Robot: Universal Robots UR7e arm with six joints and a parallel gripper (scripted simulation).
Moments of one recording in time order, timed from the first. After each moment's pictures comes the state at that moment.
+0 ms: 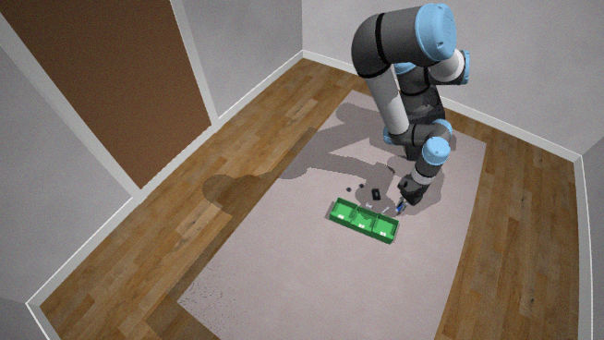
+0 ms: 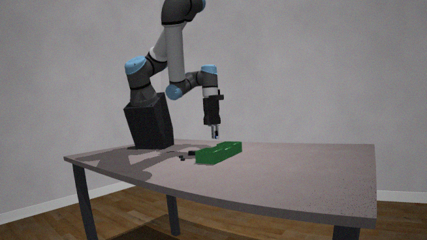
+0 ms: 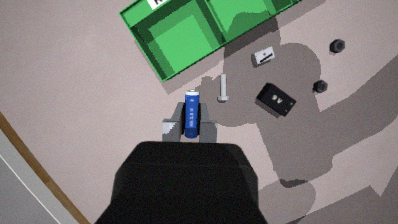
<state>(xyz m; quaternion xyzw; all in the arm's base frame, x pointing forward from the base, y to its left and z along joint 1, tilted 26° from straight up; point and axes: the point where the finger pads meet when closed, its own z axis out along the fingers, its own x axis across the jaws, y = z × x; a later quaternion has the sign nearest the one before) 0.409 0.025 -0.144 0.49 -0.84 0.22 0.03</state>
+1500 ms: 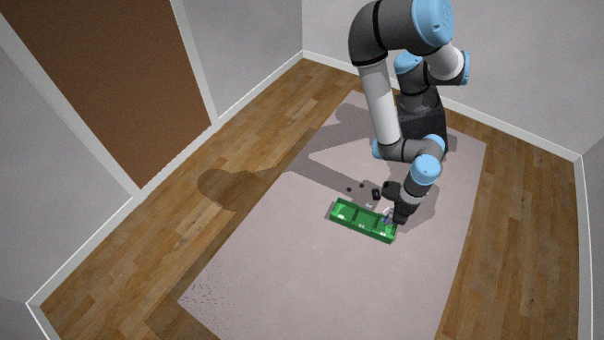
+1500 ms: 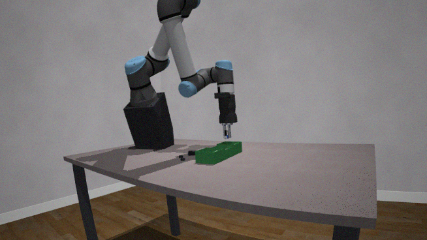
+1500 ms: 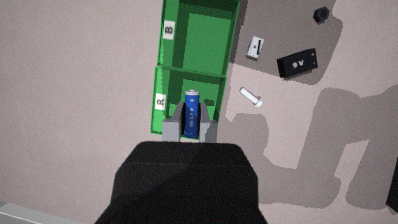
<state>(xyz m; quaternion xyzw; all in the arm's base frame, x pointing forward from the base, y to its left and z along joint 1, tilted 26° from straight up) 0.486 0.008 -0.116 0.09 -0.97 0.21 -0.07</state>
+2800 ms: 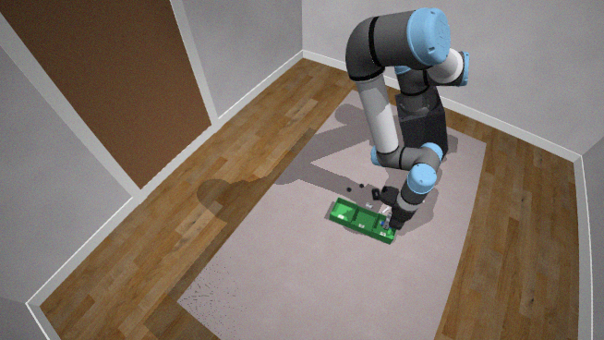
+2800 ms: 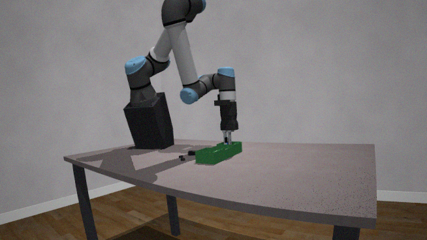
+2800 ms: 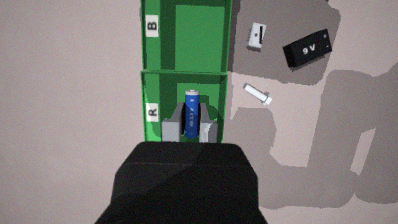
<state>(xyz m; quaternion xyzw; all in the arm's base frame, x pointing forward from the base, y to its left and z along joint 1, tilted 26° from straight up) 0.491 -0.004 -0.144 0.03 -0.97 0.21 -0.08</state>
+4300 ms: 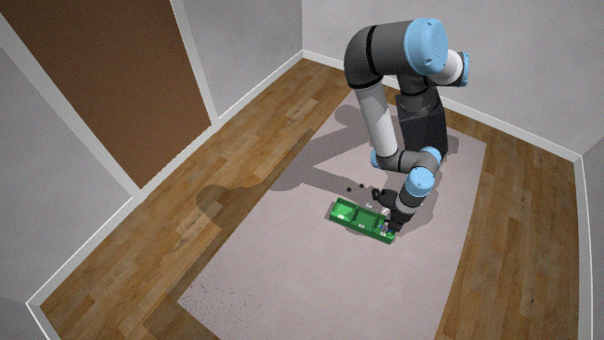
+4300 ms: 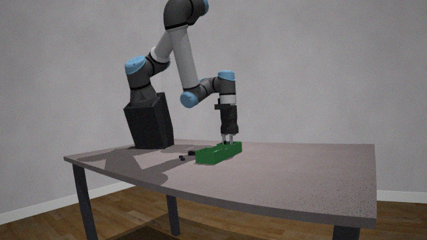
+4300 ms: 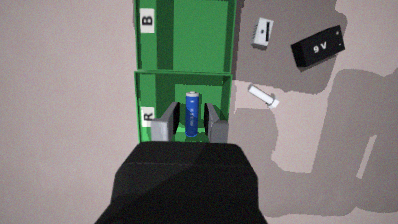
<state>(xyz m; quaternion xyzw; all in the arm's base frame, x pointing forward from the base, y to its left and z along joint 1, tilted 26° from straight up) 0.494 -0.011 -0.159 0.03 -0.97 0.21 -0.08</state>
